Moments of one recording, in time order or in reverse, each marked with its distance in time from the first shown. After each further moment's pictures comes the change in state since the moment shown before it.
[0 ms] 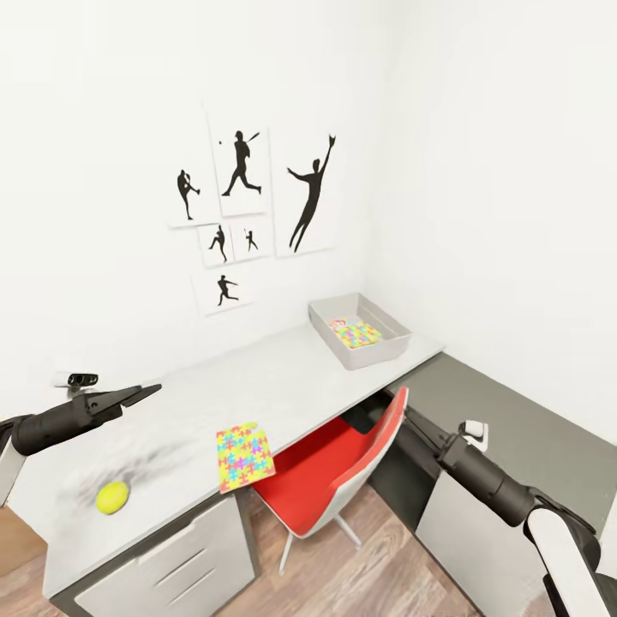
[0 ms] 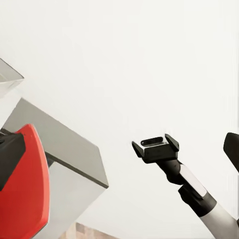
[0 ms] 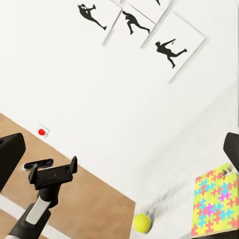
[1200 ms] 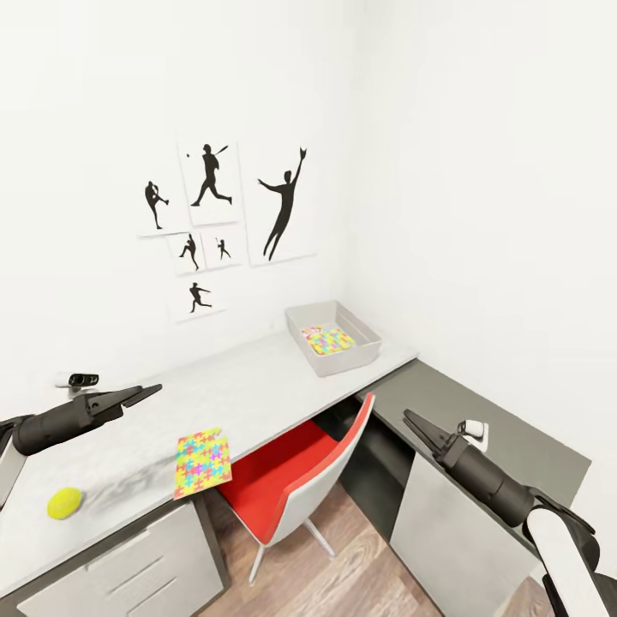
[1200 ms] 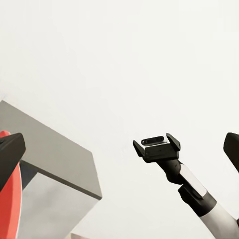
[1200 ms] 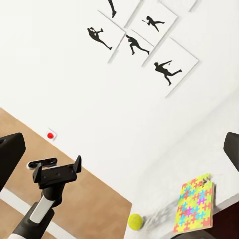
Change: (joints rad) left arm 0.000 -0.001 -0.001 0.000 -0.001 0.000 0.000; right arm 0.000 0.002 0.001 0.000 0.002 -0.002 0.019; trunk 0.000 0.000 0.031
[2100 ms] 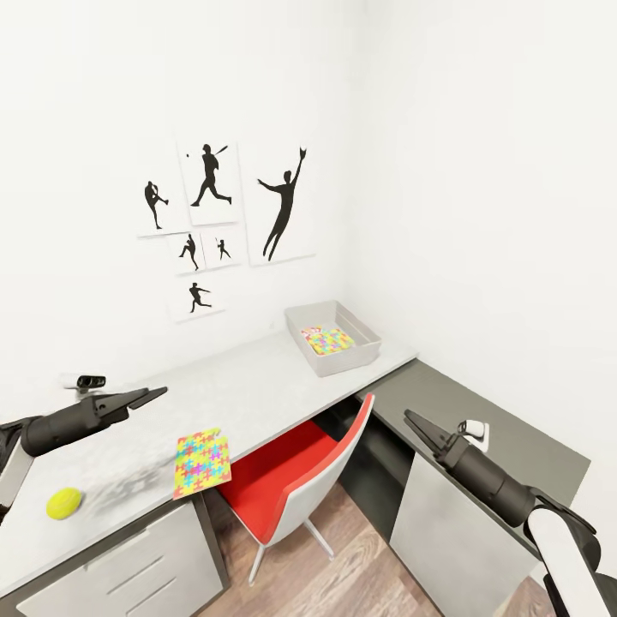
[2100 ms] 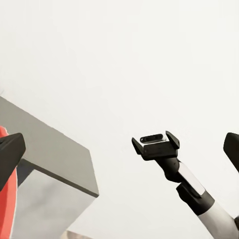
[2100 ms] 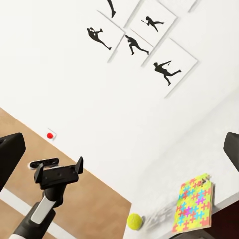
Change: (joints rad) left arm 0.001 -0.018 -0.008 0.003 -0.015 0.005 0.000; right arm 0.000 -0.003 -0.002 0.000 -0.001 0.002 0.000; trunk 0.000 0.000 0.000
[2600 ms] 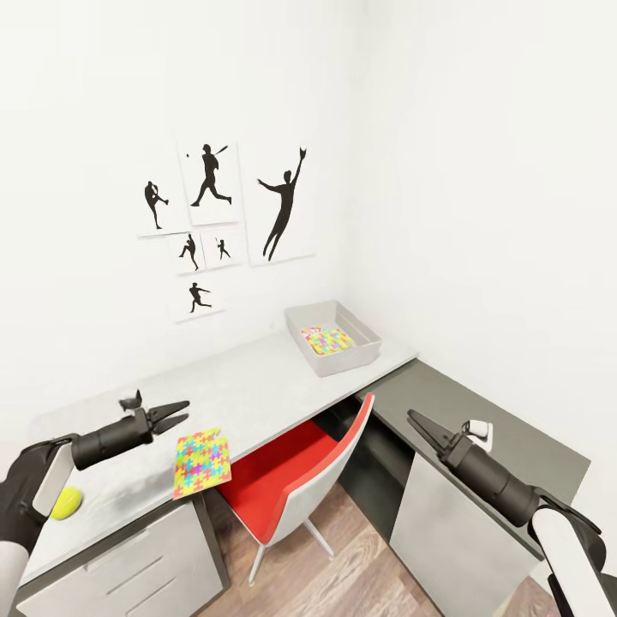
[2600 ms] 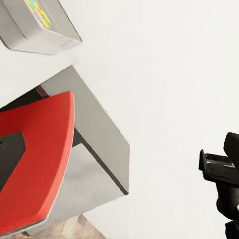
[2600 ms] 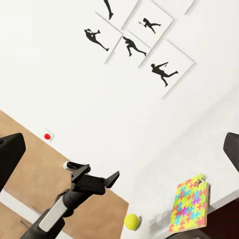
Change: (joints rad) left arm 0.001 -0.098 -0.004 0.134 -0.006 0.067 0.366; right arm 0.000 -0.010 -0.009 0.001 -0.002 0.002 -0.001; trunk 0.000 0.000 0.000
